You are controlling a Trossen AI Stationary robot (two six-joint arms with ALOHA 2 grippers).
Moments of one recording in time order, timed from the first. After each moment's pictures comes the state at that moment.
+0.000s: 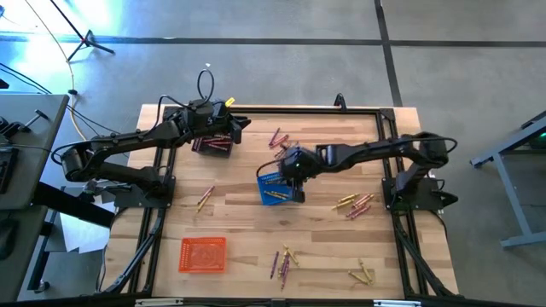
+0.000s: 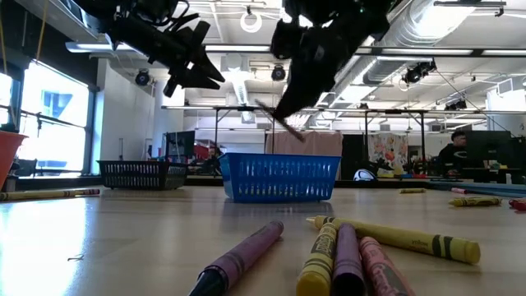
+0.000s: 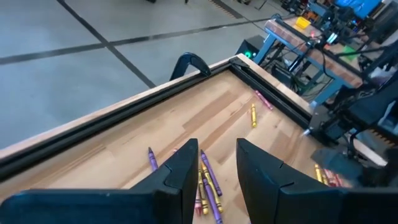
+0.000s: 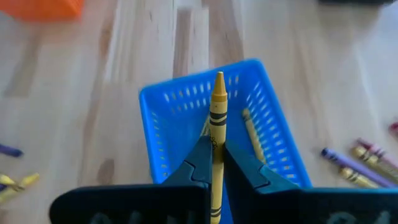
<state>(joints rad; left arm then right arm) 0.51 1.18 0.74 0.09 0.02 -0.40 -0.06 1.70 1.16 -0.33 -0.11 -0.02</state>
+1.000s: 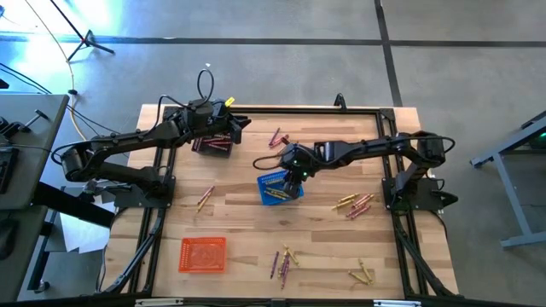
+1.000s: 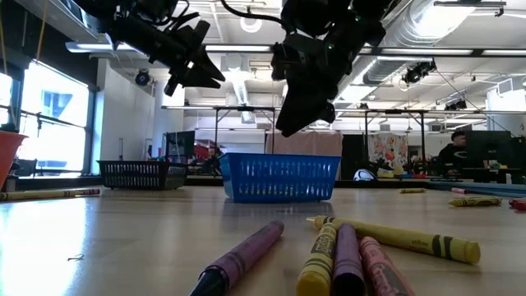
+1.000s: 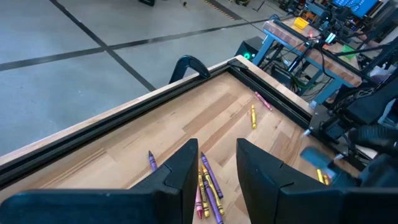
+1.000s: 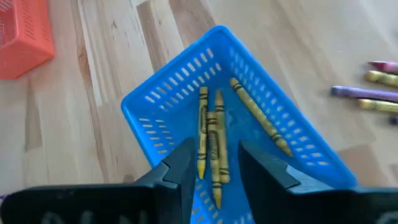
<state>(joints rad) 0.51 1.18 0.74 0.10 0.02 -0.39 -0.09 1.72 1.20 -0.42 -0.13 0.33</state>
